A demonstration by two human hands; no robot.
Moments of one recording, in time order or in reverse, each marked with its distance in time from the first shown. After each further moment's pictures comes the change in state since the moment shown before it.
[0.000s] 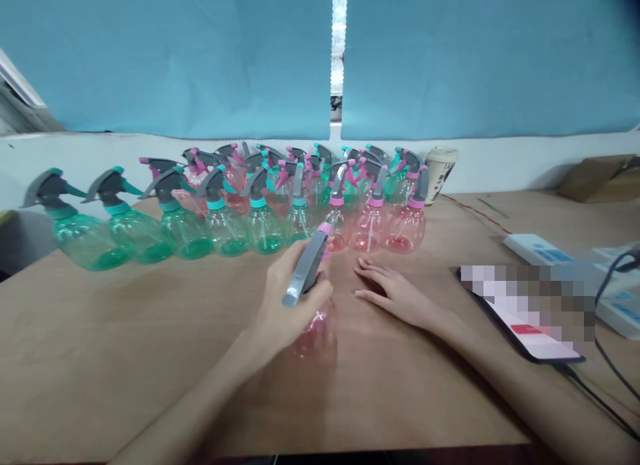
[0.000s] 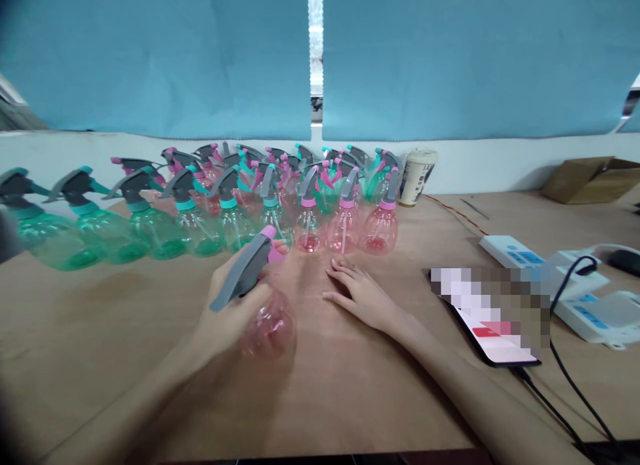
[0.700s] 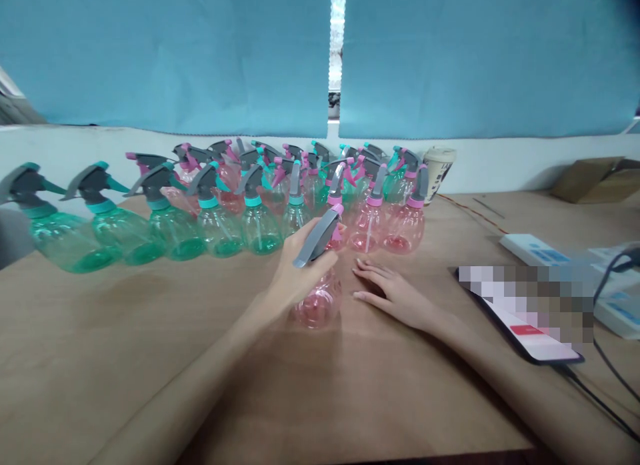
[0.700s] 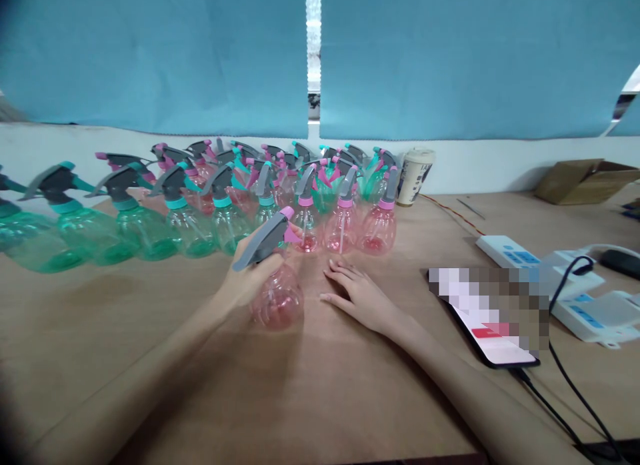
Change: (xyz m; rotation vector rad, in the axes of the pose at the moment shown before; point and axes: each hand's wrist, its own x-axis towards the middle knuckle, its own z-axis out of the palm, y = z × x) left_hand 0.041 -0.029 0.017 -0.141 -0.118 0.073; right_hand 0.000 -0.004 -0.003 -0.015 -0.032 0.028
